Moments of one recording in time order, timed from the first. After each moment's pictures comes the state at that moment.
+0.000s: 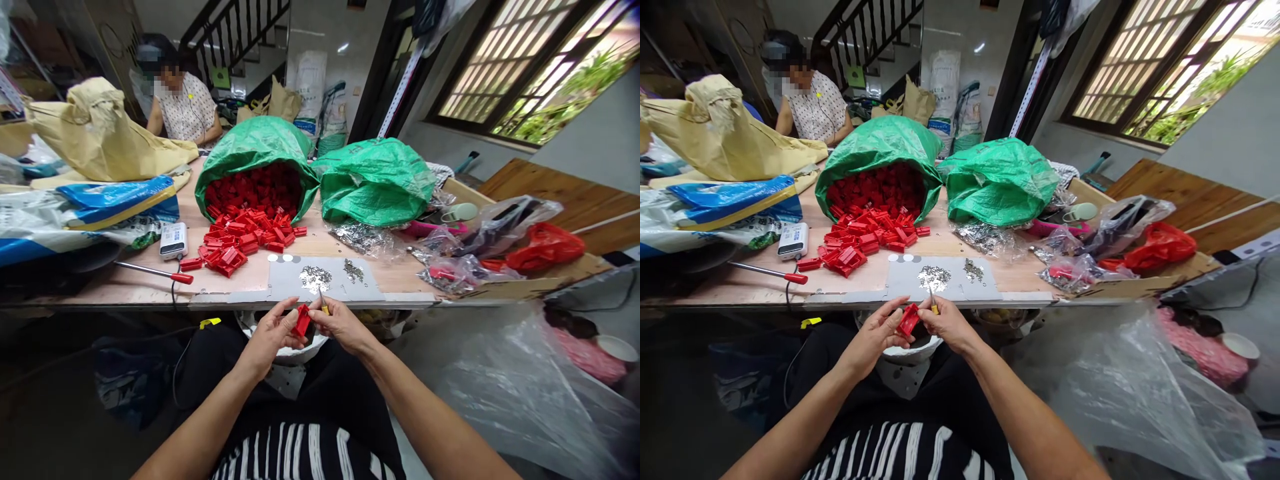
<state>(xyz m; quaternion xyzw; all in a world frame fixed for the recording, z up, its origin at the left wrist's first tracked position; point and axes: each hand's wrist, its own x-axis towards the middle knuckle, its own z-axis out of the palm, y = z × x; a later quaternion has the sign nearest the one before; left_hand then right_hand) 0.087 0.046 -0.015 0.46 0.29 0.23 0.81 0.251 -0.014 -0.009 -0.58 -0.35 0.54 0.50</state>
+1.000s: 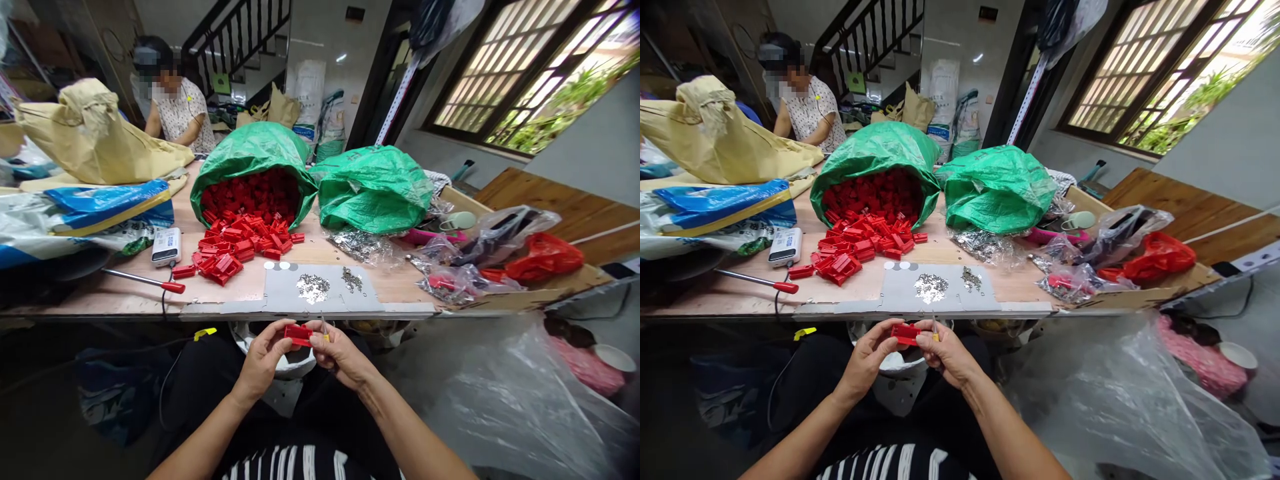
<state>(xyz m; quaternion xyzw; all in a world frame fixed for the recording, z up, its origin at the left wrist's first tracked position) 0.089 0.043 -0.054 0.50 0.25 0.34 0.76 0.255 -0.034 -0.043 -0.53 -0.27 0.60 0.54</state>
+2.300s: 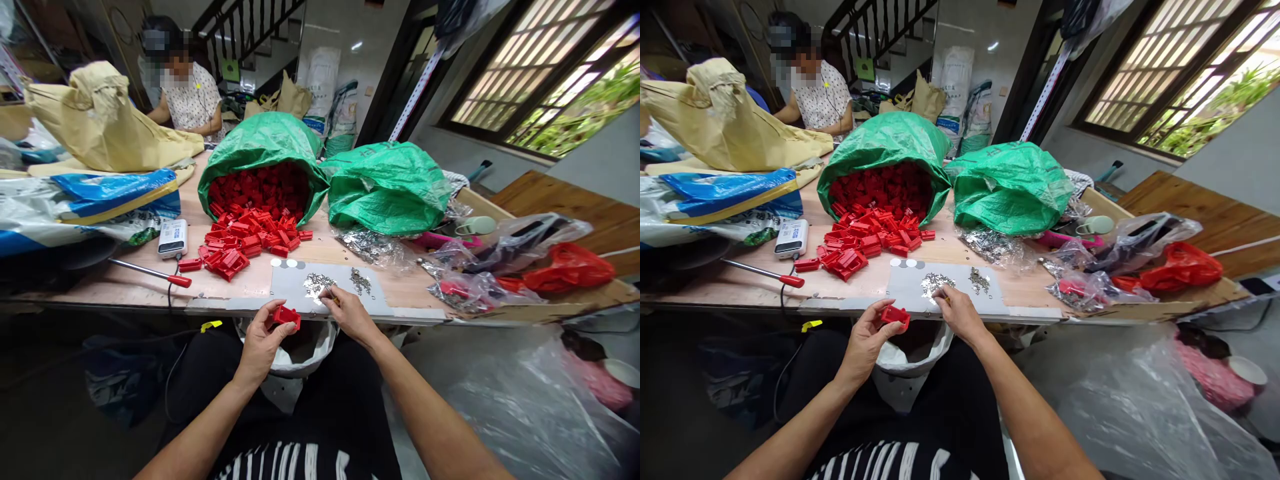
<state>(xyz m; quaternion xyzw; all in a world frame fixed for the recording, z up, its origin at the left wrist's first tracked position) 0.096 0.064 -0.049 0.47 0.32 0.41 0.72 0.303 0.022 -0.021 -0.72 -0.57 0.21 0.33</state>
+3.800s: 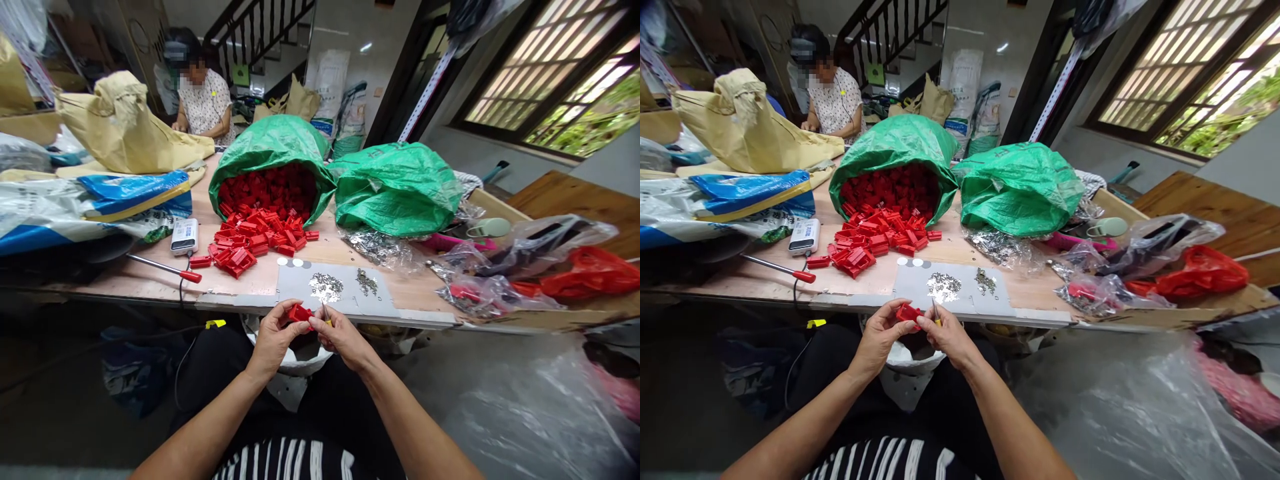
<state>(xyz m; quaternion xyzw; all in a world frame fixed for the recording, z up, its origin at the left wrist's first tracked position) 0.106 0.063 -0.048 0.46 0.27 0.39 0.75 0.250 0.001 -0.023 -0.57 -0.34 0.57 0.48</state>
